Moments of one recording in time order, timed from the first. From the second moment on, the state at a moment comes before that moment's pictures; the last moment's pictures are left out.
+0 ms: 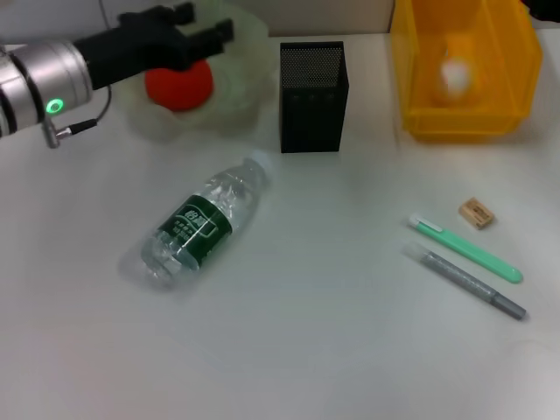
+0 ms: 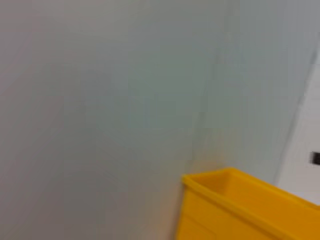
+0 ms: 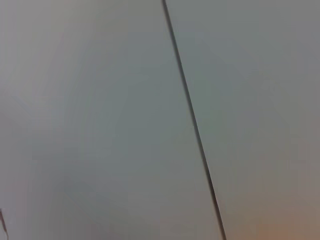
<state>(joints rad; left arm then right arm) -0.60 -2.06 1.03 0.67 1.53 1.02 -1.48 0.60 2.06 -0.52 -0.55 -1.55 -1.06 1.27</state>
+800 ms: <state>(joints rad) -0.74 -2.08 1.46 0.91 2.32 0.98 -2.33 0.58 2.08 -0.51 -0.54 -1.54 -1.09 1.27</state>
